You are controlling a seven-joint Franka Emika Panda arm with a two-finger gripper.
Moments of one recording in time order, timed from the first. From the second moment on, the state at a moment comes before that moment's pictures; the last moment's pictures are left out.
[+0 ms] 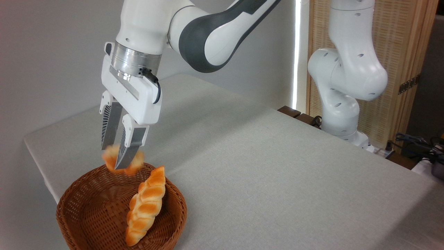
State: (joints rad) arm -0.17 0.01 0.01 -1.95 -0.12 2.44 0.70
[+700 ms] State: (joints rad) arm -0.17 -0.08 0.01 -1.94 -0.12 2.22 0.64
